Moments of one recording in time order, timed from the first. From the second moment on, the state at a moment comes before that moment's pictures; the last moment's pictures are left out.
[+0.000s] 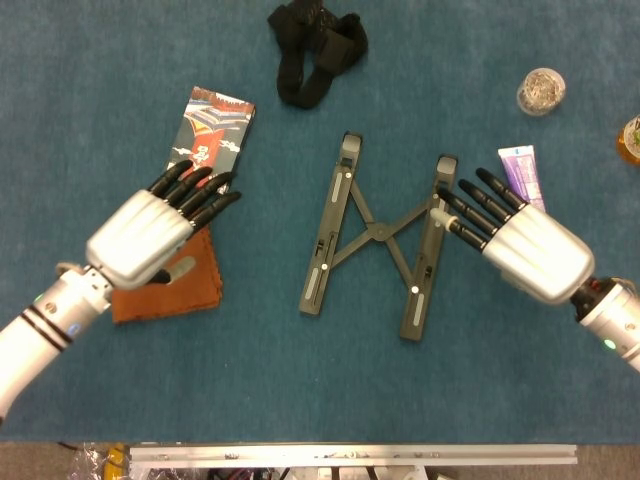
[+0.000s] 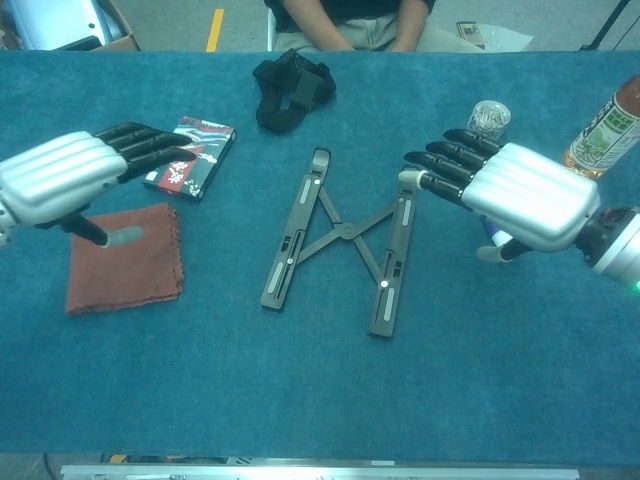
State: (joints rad) left arm -0.52 -1.28 0.00 -1.51 1.78 1.06 0.02; right arm 0.50 -1.37 -0.05 -1.51 -1.79 1.13 -0.46
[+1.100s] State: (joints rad) left arm -0.69 -1.49 -0.03 -1.36 1.66 0.96 -0.04; right arm 0.55 -1.63 -0.08 -1.14 -1.90 1.19 -0.50
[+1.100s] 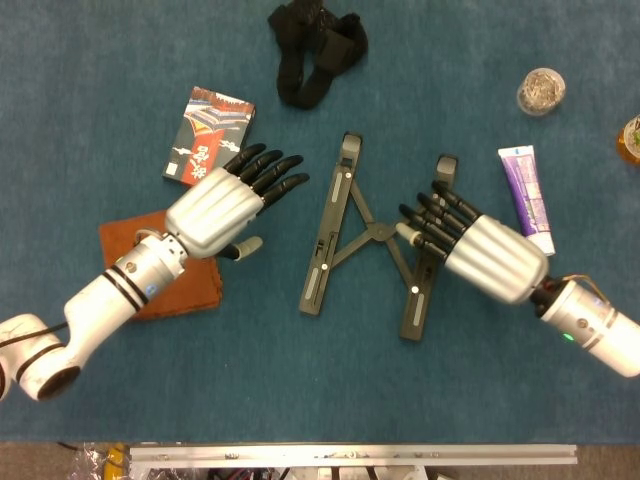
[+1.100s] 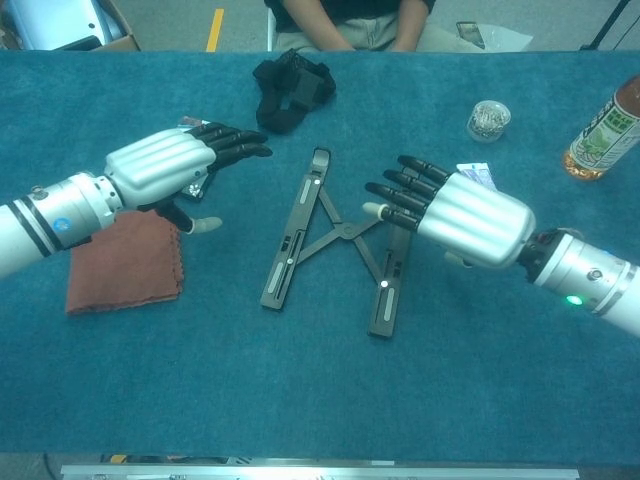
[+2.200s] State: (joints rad) left arm -0.83 -1.67 -0.05 -1.23 1.53 0.80 0.02; right arm 0.62 -1.78 -0.13 -0.88 -2.02 1.35 -0.40
